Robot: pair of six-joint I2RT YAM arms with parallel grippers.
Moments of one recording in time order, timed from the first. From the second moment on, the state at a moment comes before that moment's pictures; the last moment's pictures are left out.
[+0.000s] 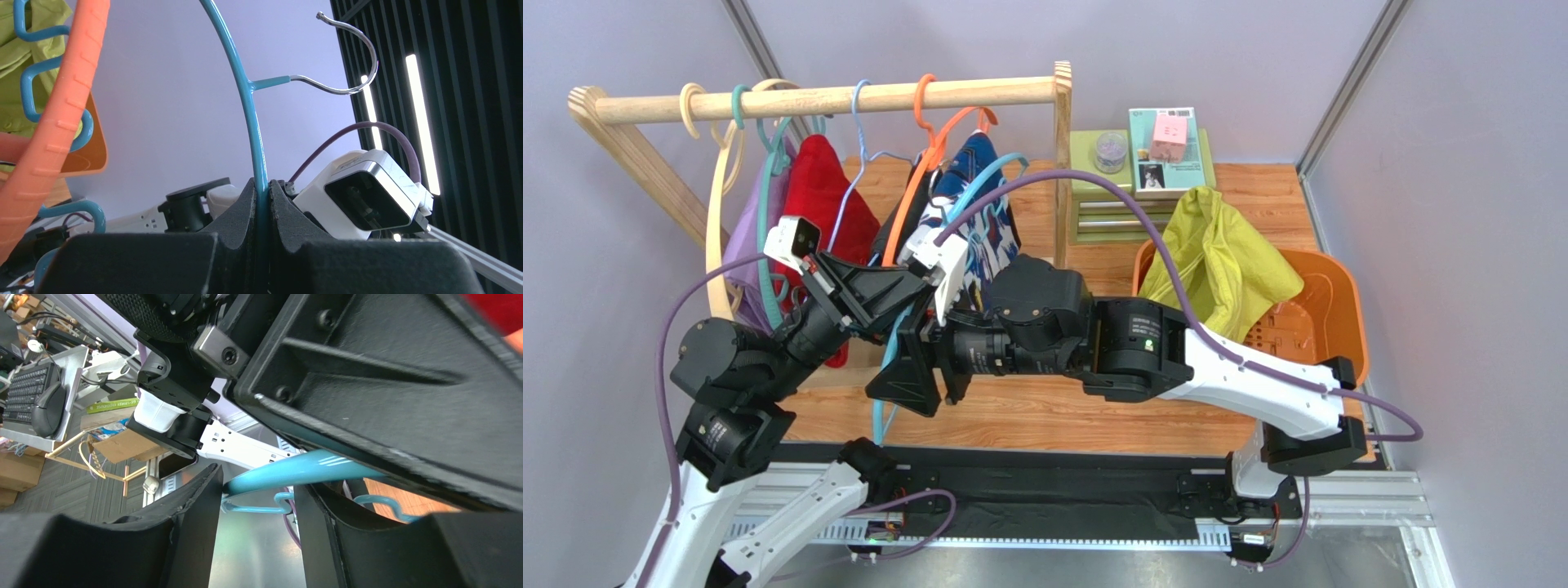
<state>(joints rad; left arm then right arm) -0.58 0.58 1.16 -0.26 0.27 -1.56 1.44 1.67 2.12 -0.61 -0.04 0.45</state>
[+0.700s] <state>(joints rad) -0.58 0.54 1.12 -0.17 0.32 -1.55 1.48 1.63 2.01 -0.53 0.02 0.63</state>
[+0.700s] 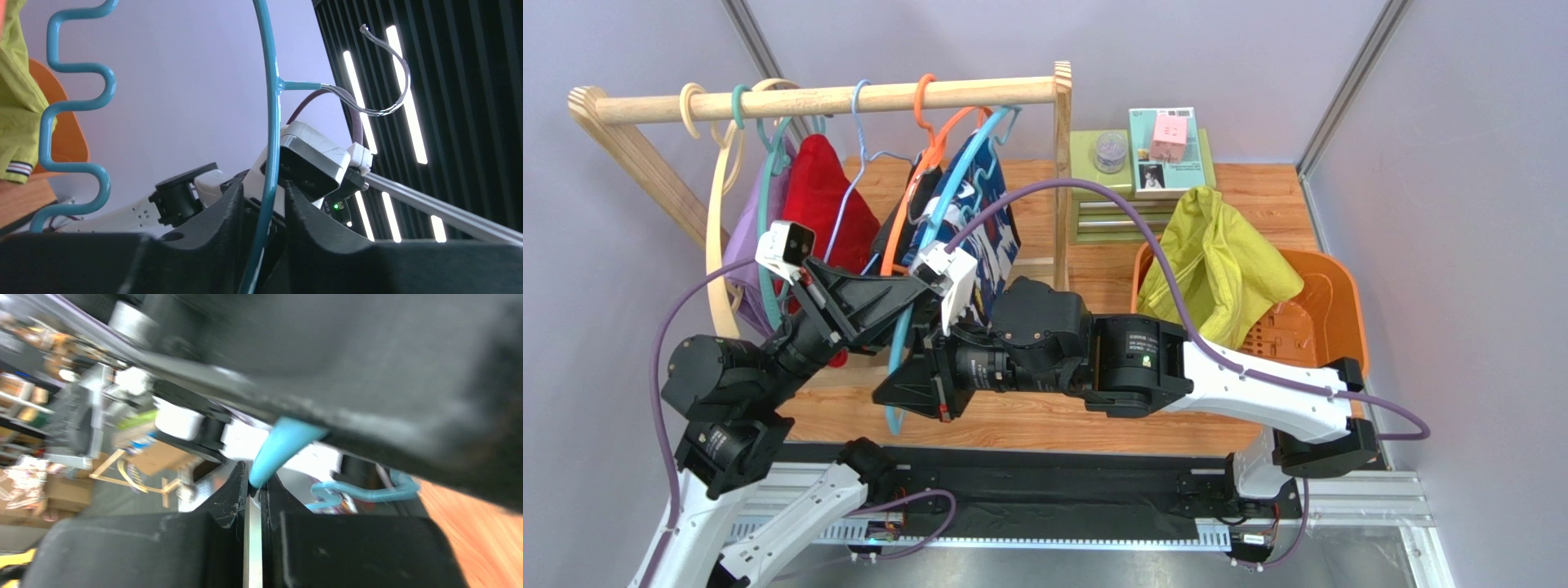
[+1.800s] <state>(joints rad) -0.58 0.49 1.36 -0.59 0.41 -1.09 1.21 1.54 1.94 -0.63 -0.37 0.76</state>
